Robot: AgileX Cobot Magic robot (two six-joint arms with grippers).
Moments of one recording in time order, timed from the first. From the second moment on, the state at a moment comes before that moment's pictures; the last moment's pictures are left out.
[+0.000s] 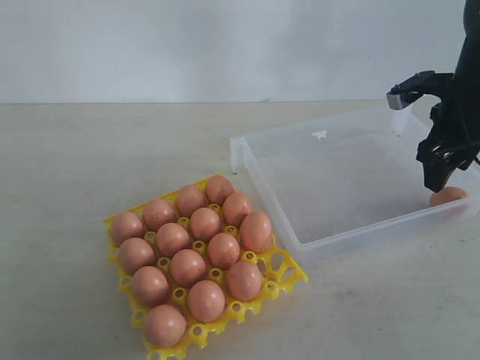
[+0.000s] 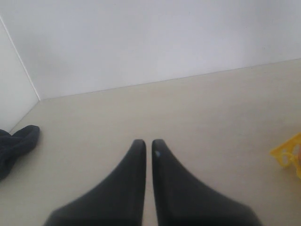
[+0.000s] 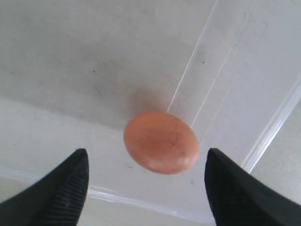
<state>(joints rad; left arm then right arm) 0.11 0.00 0.00 0.08 0.23 0.10 -0.12 2.05 -1.59 -0.05 1.20 -0.62</state>
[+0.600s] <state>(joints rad) 0.11 0.00 0.00 0.08 0.23 0.10 -0.12 2.18 -1.59 -0.09 1.19 -0.59</state>
